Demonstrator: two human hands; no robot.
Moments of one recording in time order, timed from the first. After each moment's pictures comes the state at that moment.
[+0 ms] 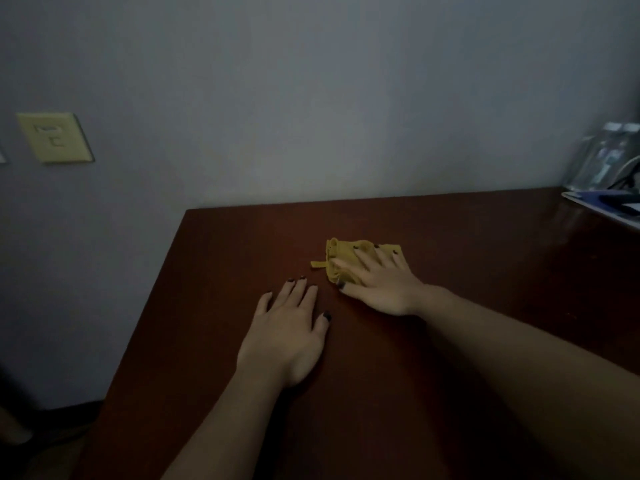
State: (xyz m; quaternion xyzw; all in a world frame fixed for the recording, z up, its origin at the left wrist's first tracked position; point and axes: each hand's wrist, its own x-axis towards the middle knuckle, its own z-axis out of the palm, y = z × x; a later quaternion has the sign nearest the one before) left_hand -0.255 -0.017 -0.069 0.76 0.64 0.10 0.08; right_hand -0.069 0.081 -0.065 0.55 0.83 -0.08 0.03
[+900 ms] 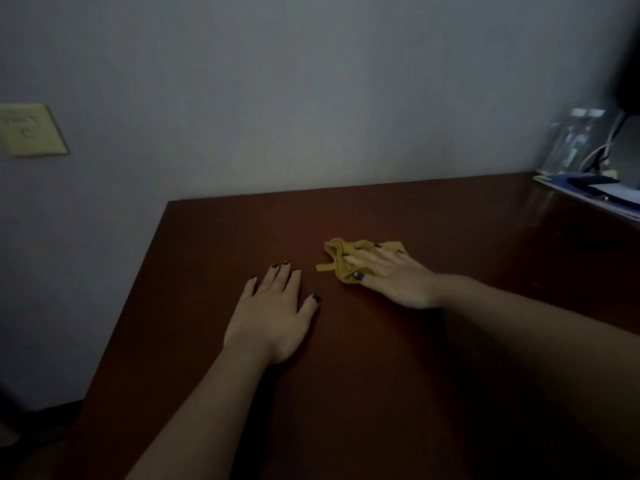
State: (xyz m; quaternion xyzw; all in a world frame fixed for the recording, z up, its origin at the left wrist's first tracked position) left_hand -0.252 -0.019 -0.068 0.76 0.64 0.05 0.07; right_hand -0.027 0.047 -0.058 0.54 0.83 -0.13 0.06
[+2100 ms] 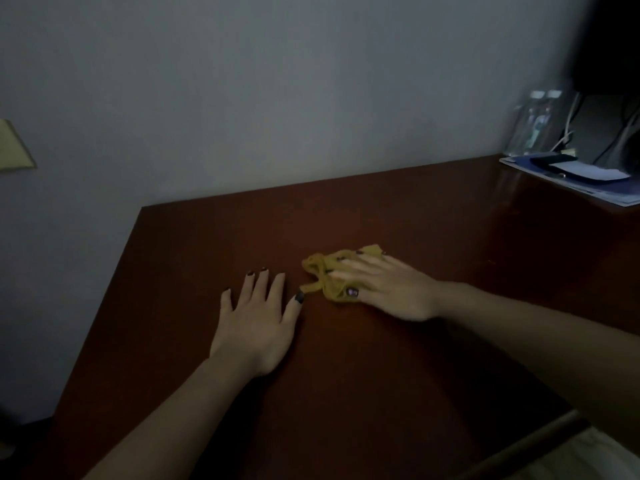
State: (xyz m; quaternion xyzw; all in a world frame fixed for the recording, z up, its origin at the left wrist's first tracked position) left_hand -0.231 -0.047 -0.072 0.75 0.66 0.05 0.08; right_hand 0.009 -0.001 -0.065 0.47 0.88 -0.08 0.00
